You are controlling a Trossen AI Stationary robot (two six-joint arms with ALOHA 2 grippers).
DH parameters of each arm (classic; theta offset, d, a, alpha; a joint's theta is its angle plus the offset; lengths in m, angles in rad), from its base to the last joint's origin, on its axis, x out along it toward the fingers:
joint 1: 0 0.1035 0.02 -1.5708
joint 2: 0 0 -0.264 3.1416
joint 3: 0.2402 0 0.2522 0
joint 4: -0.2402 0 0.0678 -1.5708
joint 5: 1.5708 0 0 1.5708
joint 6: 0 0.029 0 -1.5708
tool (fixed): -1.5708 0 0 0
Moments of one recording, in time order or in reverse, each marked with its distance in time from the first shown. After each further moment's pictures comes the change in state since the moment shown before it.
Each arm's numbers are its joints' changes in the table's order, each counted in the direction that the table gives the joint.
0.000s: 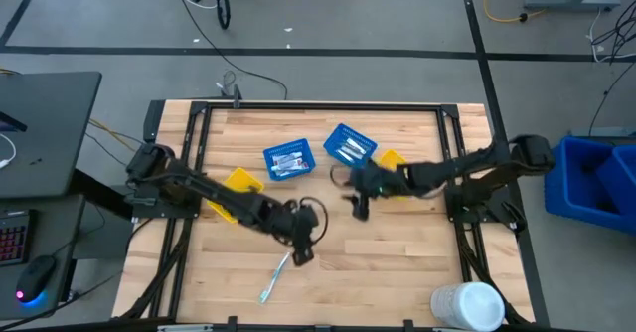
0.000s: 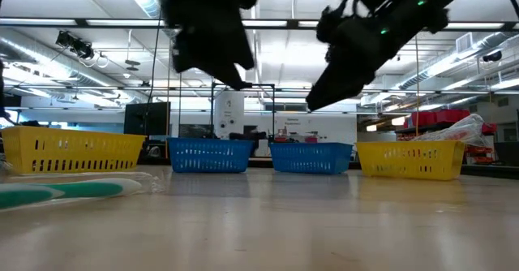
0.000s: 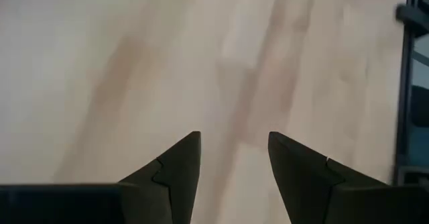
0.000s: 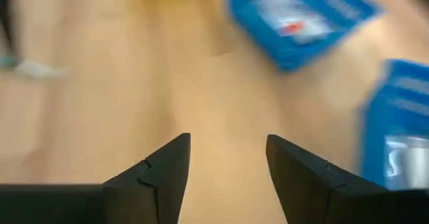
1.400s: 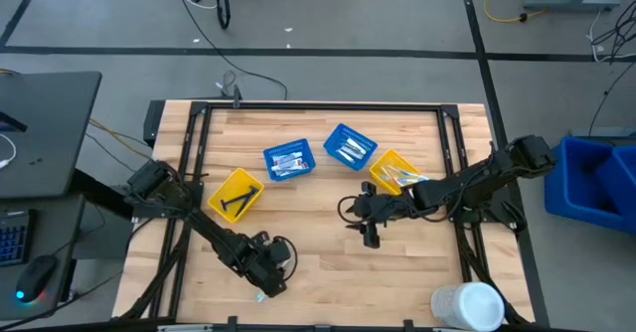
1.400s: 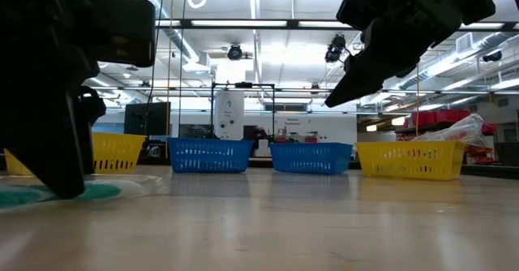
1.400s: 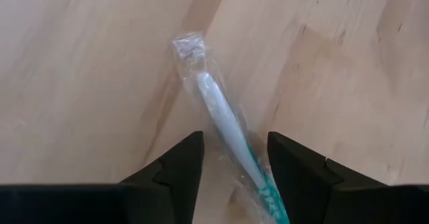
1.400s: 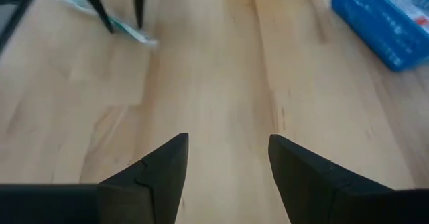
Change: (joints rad) left arm -0.304 0.125 -0.206 0.054 0.127 -0.389; right arm 0.244 0.002 -0.053 0.060 0.009 0.029
